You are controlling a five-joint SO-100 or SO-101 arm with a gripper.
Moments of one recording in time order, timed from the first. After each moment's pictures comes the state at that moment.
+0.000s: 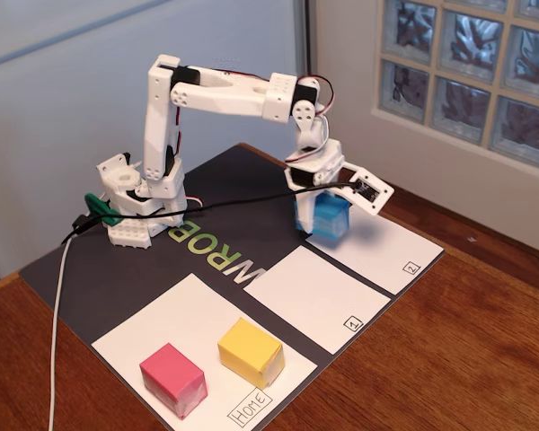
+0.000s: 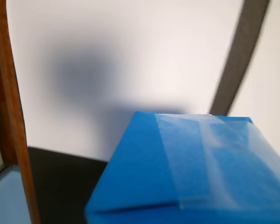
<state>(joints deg) -35.7 72.7 84.5 63.1 117.8</state>
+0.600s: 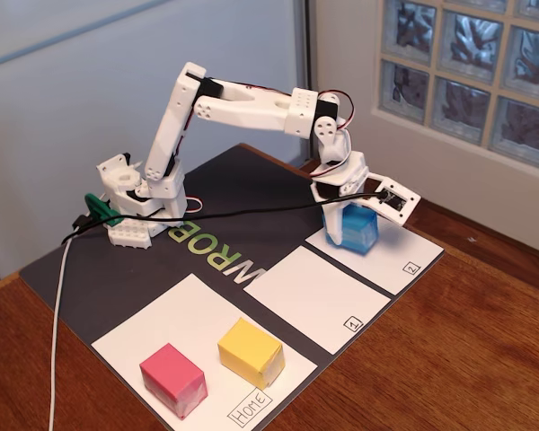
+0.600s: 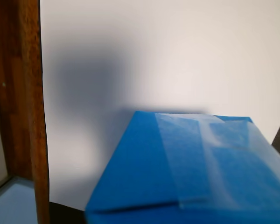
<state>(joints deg) -35.9 59.7 70.3 59.1 117.2</state>
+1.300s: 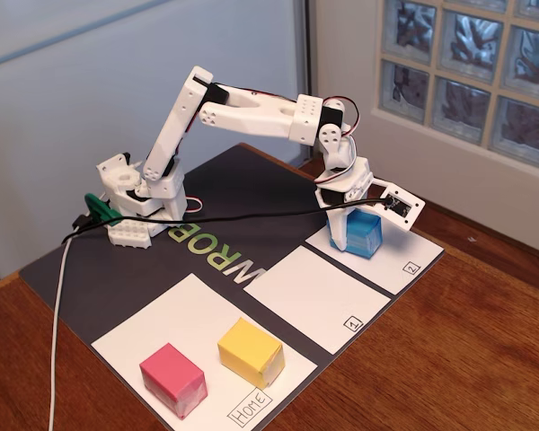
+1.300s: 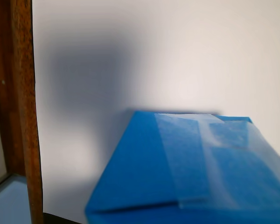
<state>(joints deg) -34.3 53.9 67.8 59.1 115.6</state>
